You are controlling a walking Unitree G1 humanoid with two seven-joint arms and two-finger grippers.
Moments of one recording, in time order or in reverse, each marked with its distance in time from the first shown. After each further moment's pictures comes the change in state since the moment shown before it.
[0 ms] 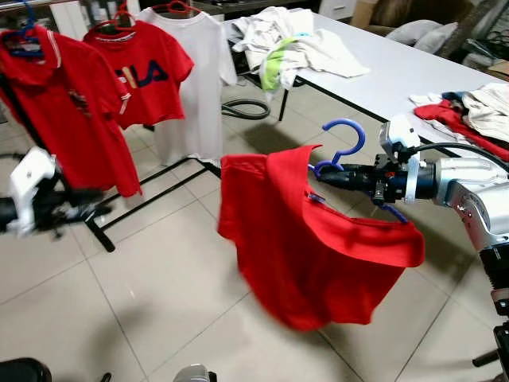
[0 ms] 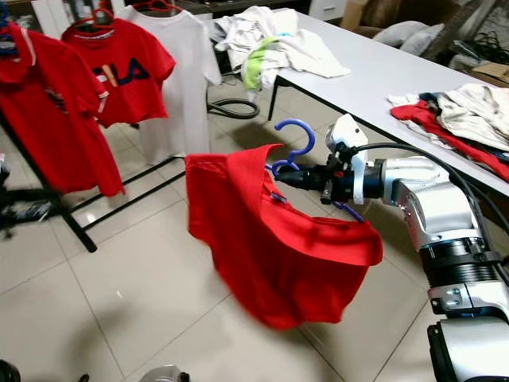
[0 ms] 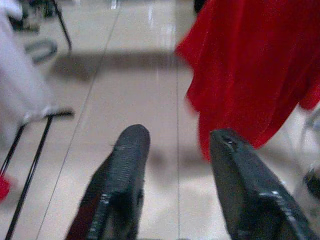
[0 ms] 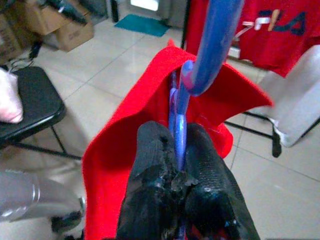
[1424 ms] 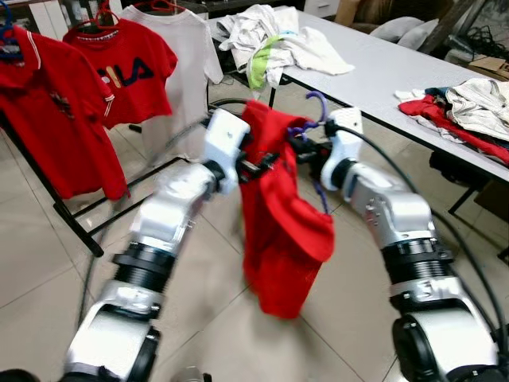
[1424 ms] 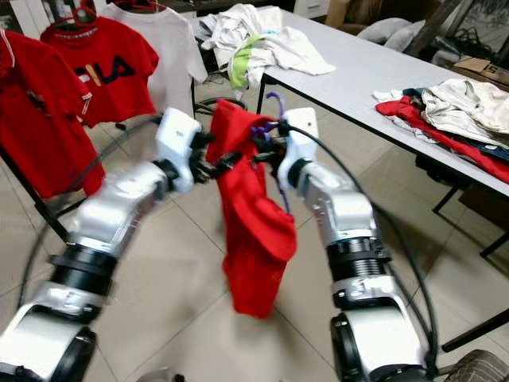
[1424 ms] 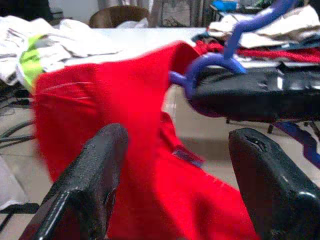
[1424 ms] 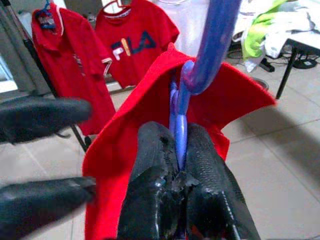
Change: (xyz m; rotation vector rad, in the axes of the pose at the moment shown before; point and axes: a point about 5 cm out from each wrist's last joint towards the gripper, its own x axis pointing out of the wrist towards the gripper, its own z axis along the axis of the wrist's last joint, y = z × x) left arm 0.204 -0.123 0.100 -0.031 -0.271 0.166; right arm 0.097 -0.005 0.001 0.348 -0.194 -0.611
